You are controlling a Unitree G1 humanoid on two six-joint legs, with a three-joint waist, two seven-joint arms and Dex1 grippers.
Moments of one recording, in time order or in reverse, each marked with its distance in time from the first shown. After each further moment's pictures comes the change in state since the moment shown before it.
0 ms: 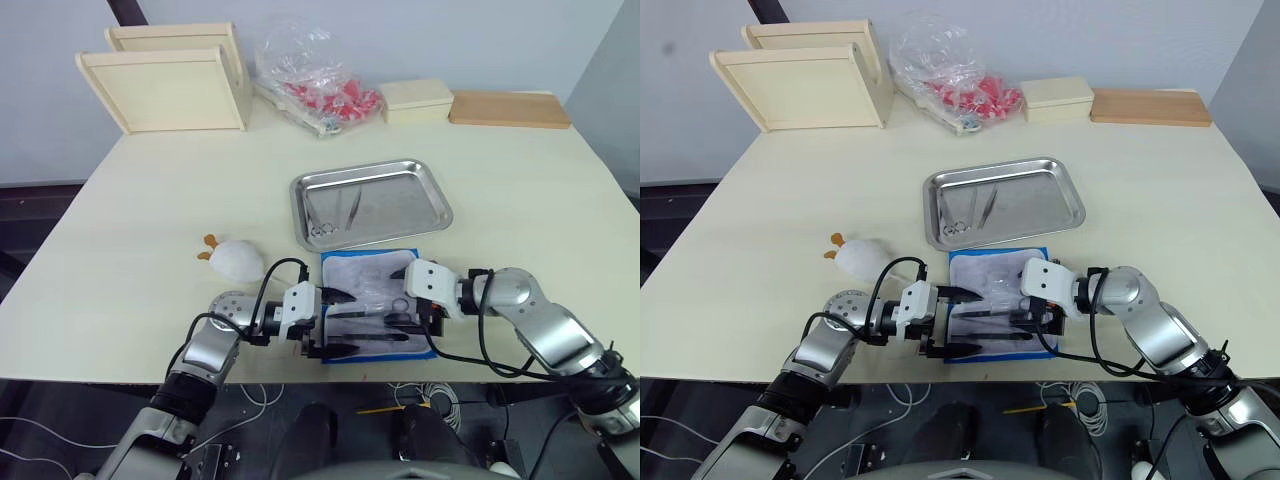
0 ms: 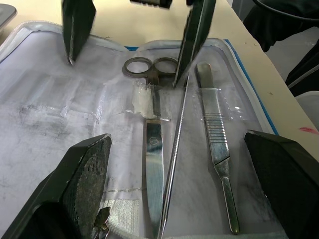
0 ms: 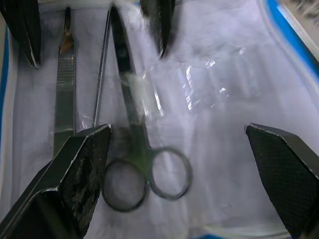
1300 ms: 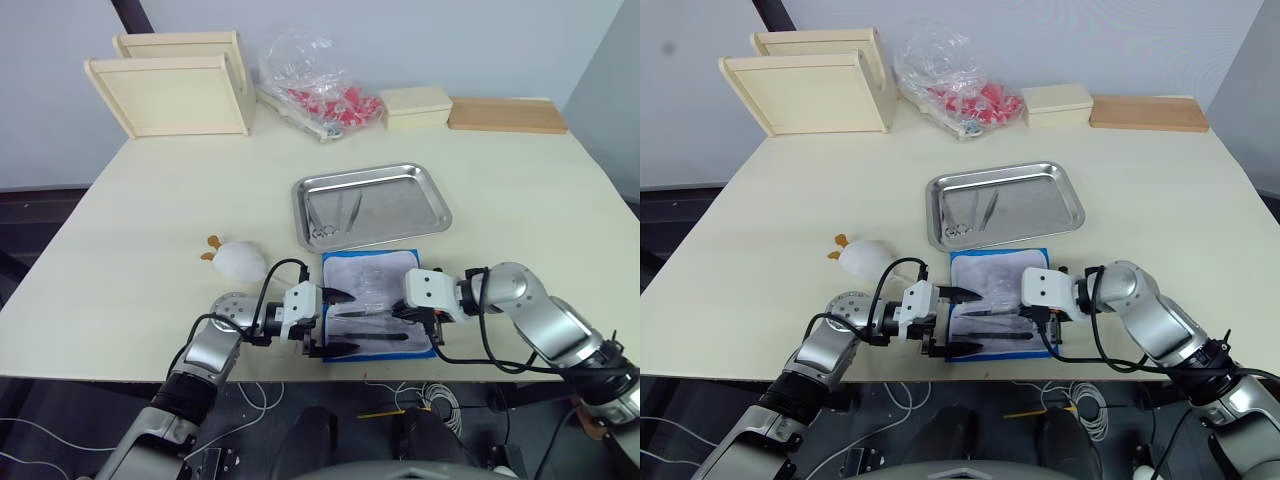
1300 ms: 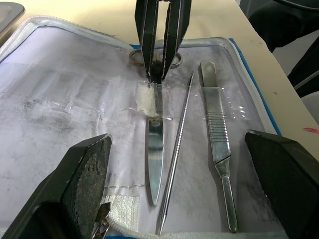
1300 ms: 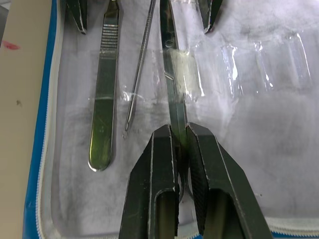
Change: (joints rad) left arm -0.010 0.000 -0.012 0.017 0.003 0.003 0.030; right arm -0.045 -0.045 0.043 0.023 -0.041 -0.010 0.135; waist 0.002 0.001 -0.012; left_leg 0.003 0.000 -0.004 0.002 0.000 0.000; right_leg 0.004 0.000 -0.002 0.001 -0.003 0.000
